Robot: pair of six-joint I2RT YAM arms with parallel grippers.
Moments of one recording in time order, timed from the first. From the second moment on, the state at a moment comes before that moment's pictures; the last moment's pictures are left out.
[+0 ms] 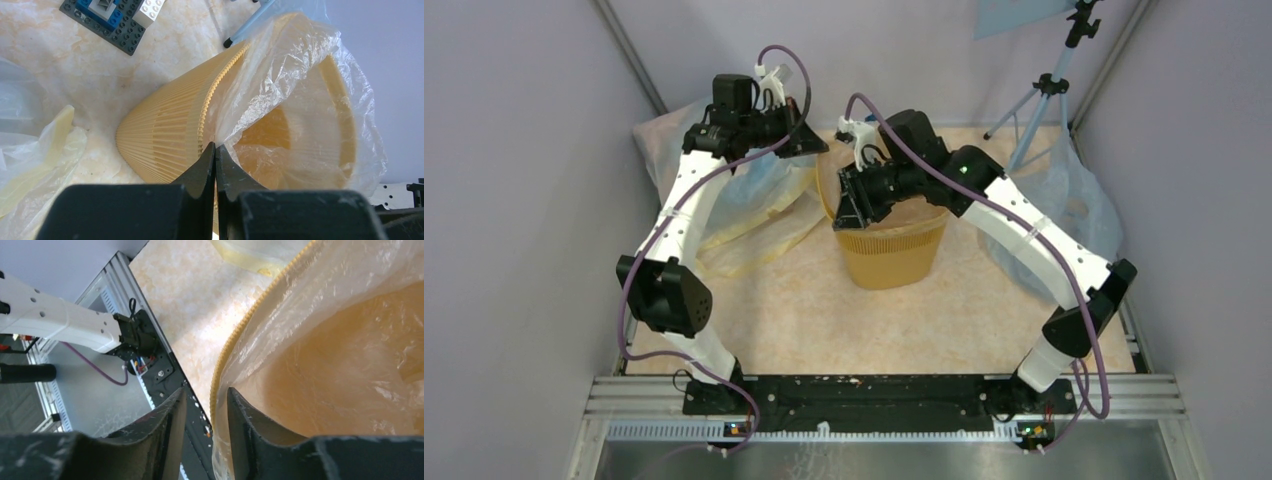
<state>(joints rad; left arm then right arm) -0.19 1.71 1.80 -0.63 0.72 -0.42 0.82 1.64 1.88 -0.89 -0.43 0.23</state>
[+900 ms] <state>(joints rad) -0.19 1.70 1.79 -0.62 0.71 -0.45 0.93 1.73 2.03 -0.99 -0.18 0.14</state>
